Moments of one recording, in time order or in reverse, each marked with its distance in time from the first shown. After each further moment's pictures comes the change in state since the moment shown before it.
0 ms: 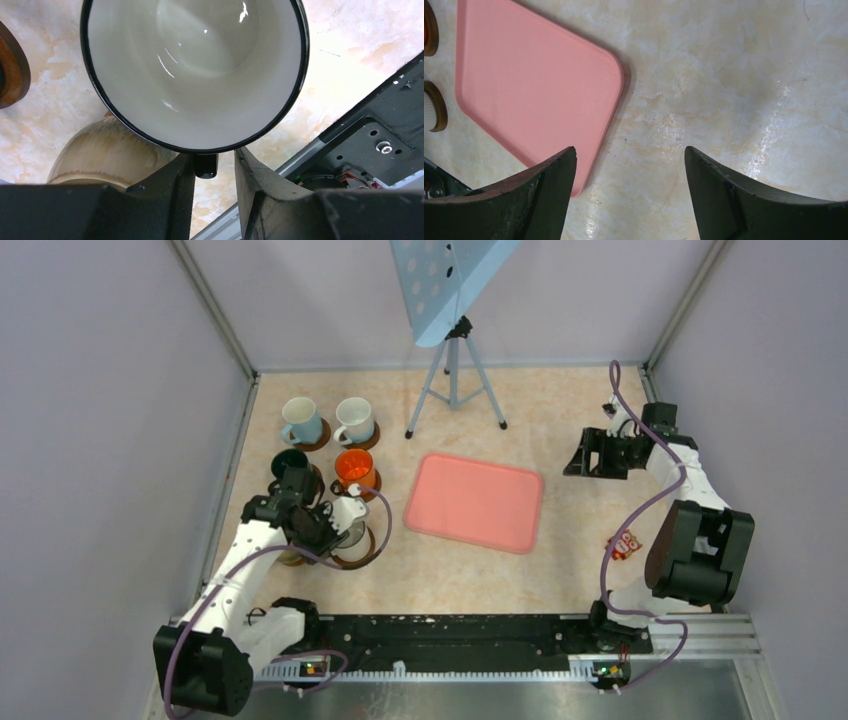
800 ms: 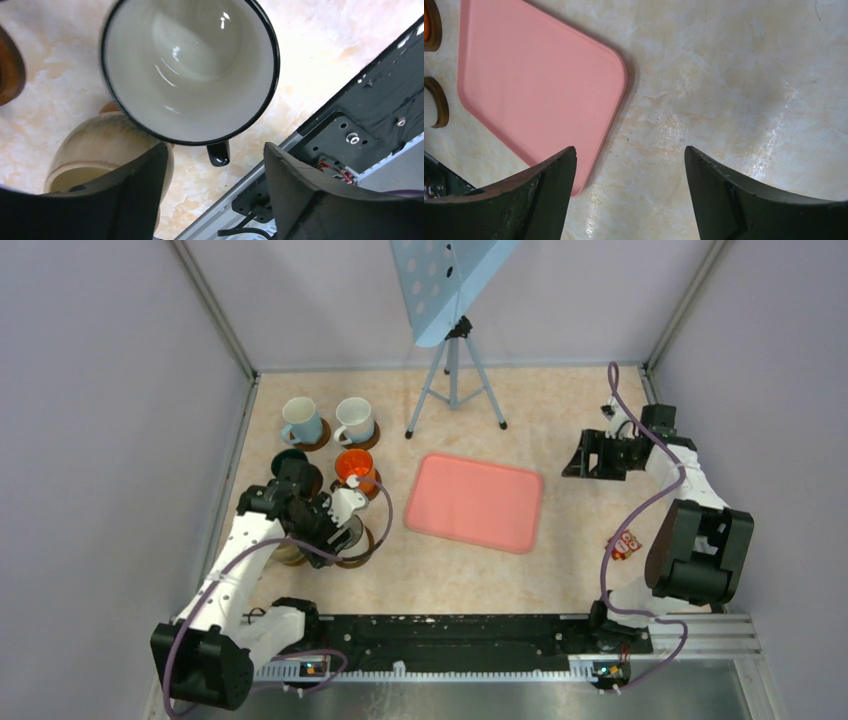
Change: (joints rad) left arm 0.000 0.029 0.078 -0.093 0.051 -0.031; right arm 0.000 0.002 -0.014 0.012 -0.018 -0.006
